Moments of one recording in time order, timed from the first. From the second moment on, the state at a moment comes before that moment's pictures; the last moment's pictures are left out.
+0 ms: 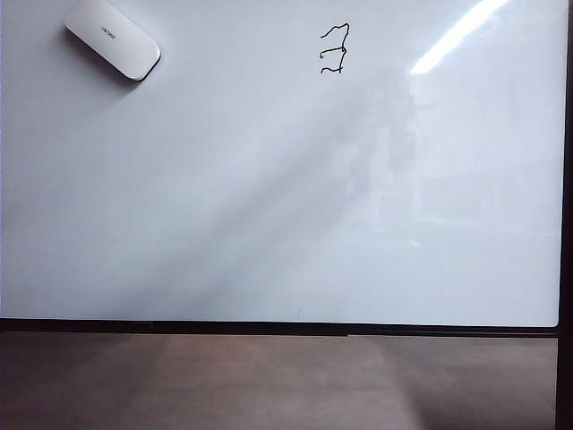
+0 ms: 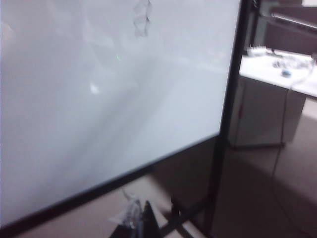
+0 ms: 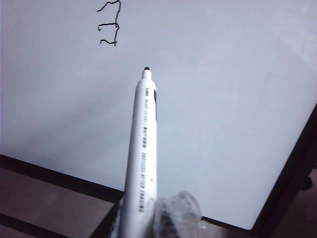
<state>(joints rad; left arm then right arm) -0.69 0.01 0.47 -0.44 -0.05 0.05 0.34 0.47 0.69 -0.28 0.05 -0.07</state>
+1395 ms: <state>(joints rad) -0.39 0.00 0.01 -0.02 -0.04 0.01 0.36 0.16 0.41 -0.49 0.03 0.05</state>
